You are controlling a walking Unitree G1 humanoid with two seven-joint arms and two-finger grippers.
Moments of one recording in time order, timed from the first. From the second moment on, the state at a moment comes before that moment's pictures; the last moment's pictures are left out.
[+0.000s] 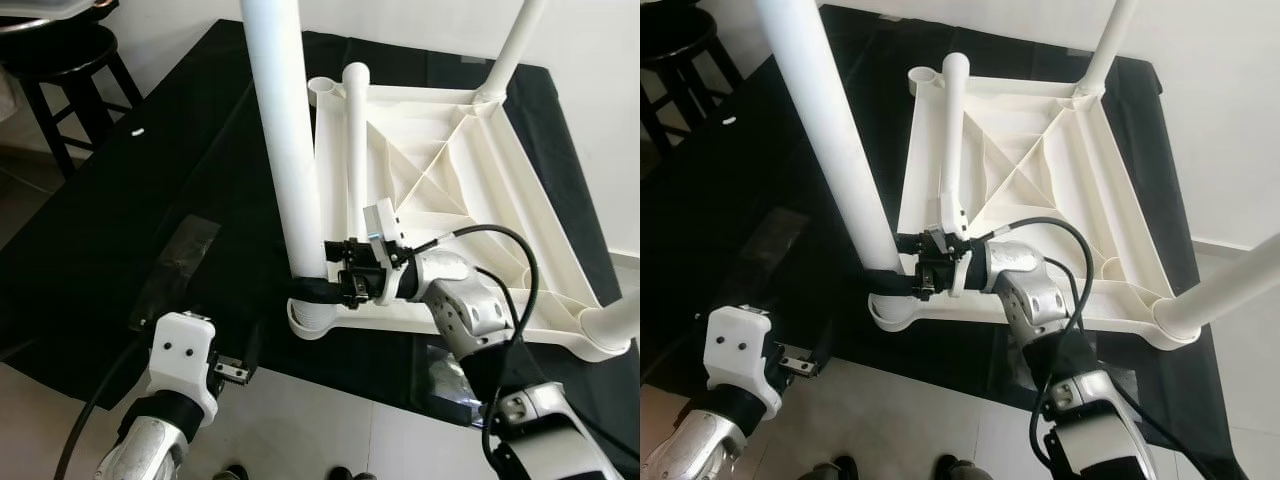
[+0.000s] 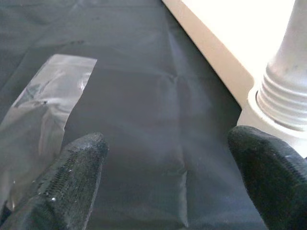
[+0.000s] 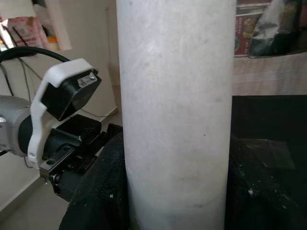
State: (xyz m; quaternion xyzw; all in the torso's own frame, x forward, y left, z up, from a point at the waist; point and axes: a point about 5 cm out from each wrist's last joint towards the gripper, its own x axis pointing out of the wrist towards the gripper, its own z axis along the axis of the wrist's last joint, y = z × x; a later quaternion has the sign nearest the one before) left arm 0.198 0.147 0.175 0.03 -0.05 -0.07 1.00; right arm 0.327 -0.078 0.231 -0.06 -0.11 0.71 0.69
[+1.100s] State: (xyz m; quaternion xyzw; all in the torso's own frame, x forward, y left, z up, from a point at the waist) left arm 0.191 0.148 0.173 0.03 -0.03 -0.08 1.00; right arm 0.329 -0.088 0.230 -0.05 -0.10 0.79 0.61
